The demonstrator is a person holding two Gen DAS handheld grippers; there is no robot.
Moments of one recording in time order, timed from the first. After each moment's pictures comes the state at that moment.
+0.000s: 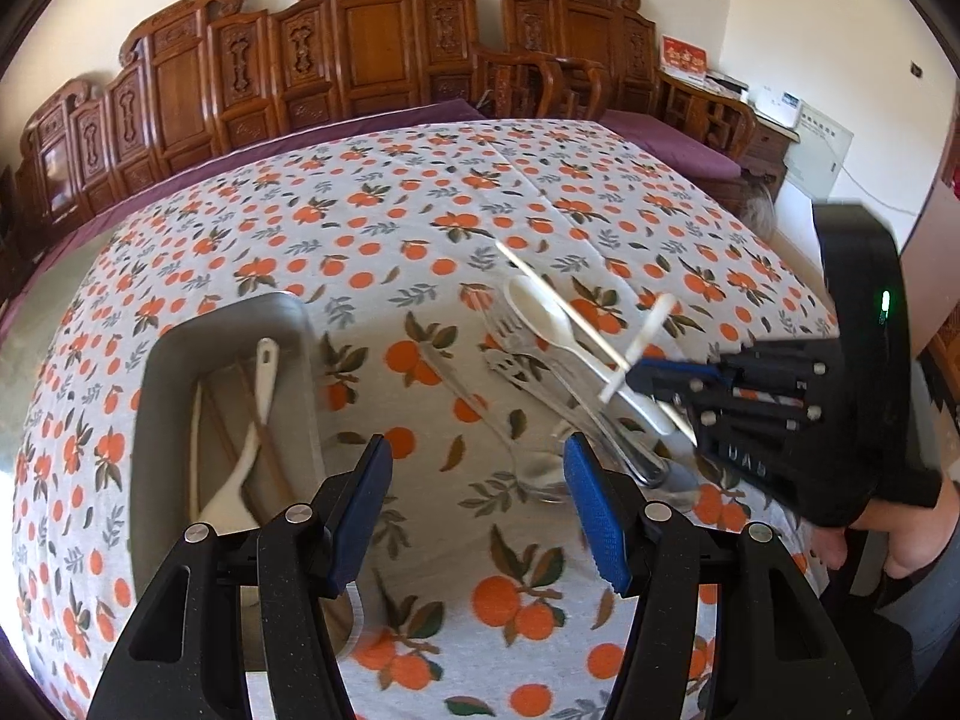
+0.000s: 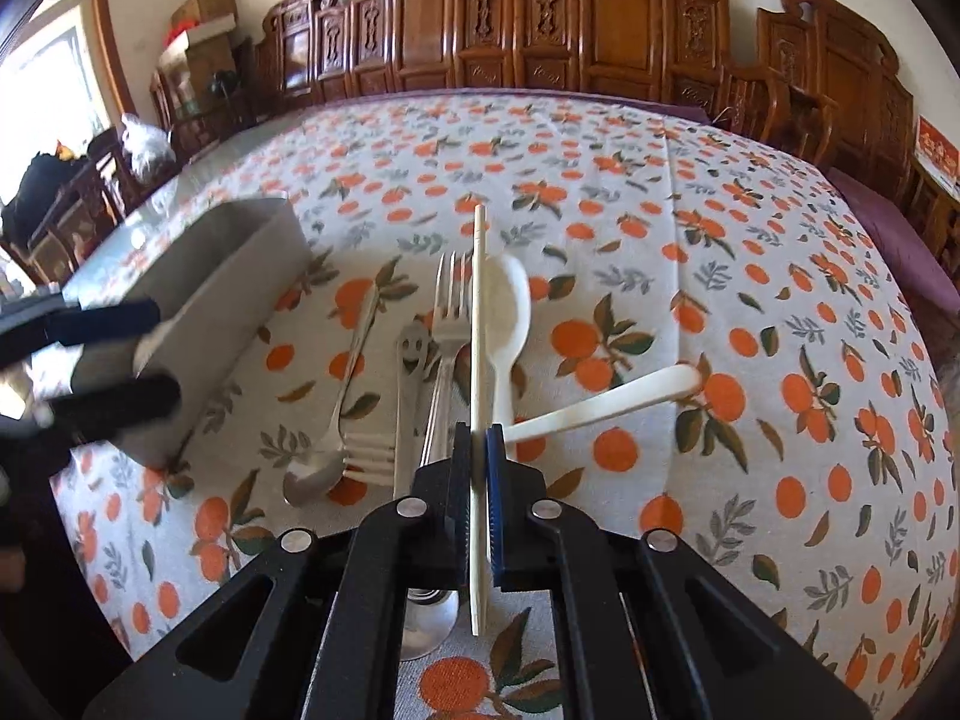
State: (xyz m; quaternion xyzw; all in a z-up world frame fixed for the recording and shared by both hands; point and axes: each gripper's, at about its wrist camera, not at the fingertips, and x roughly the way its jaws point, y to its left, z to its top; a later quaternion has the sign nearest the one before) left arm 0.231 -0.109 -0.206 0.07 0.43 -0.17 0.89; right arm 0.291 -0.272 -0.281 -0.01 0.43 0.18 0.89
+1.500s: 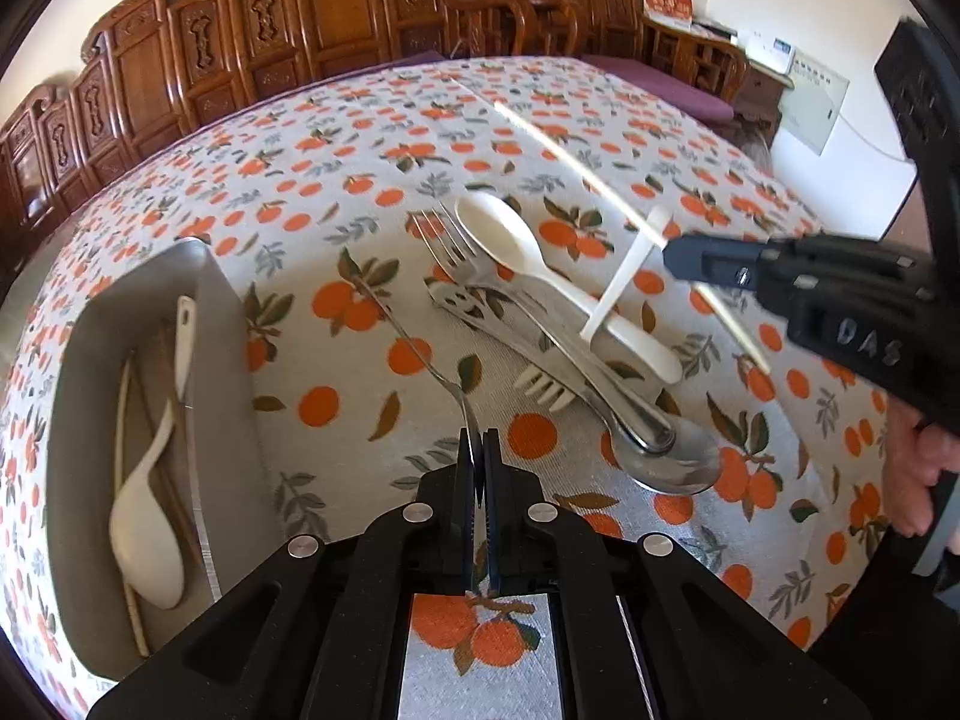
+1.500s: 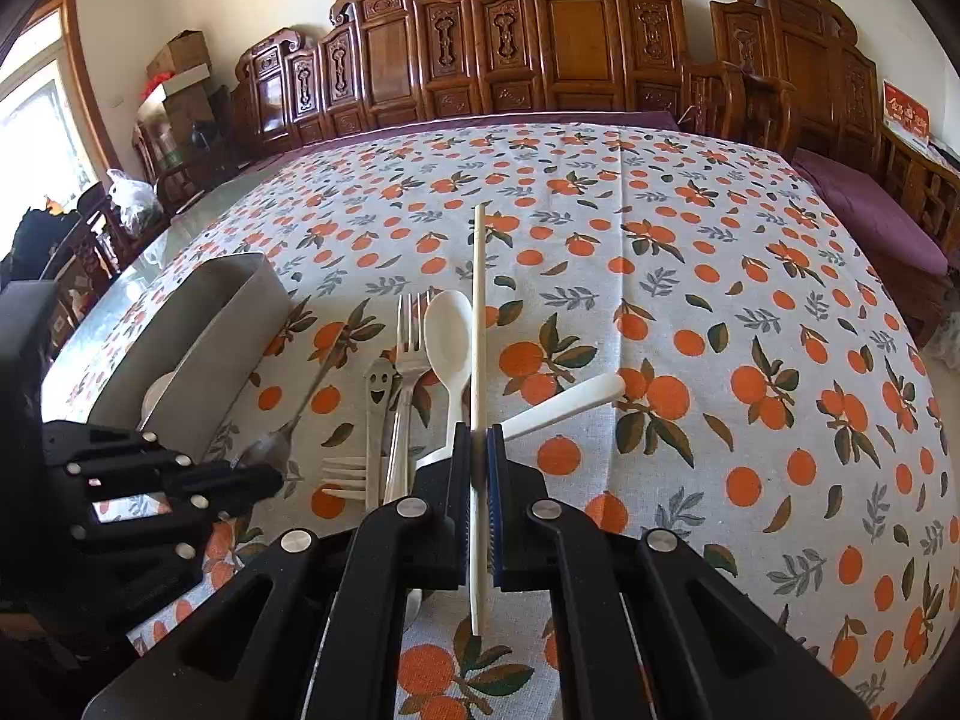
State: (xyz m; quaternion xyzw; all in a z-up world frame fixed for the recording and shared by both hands) left arm 0.241 -0.136 -0.252 0.09 0.46 -0.18 0.86; right arm 0.286 -0.295 -0.269 0.02 0.41 0.16 0.90
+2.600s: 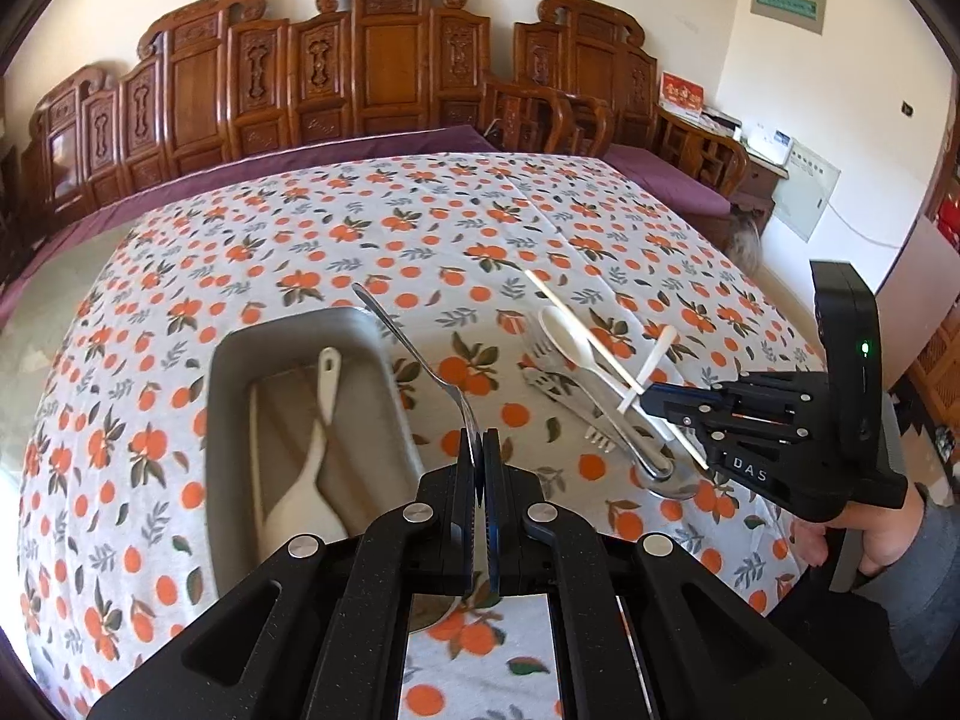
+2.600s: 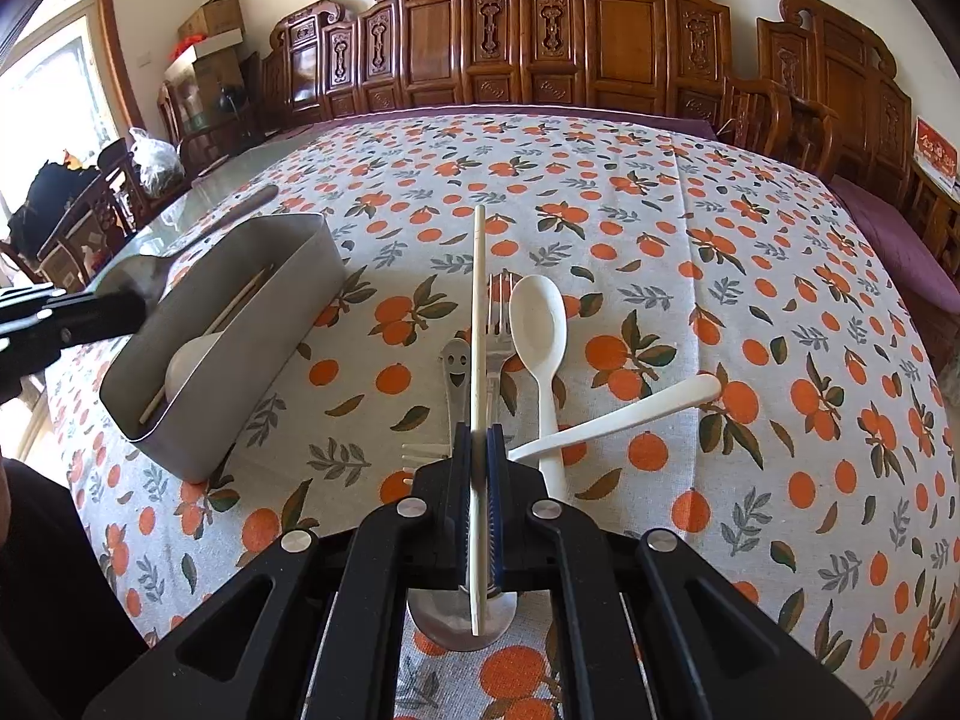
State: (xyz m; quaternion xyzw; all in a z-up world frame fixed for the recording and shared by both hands) left arm 0.221 -0.046 -0.174 0.03 0.41 -0.18 0.90; right arm 0.276 -0.251 -0.271 -0.02 0.42 0.19 0.89
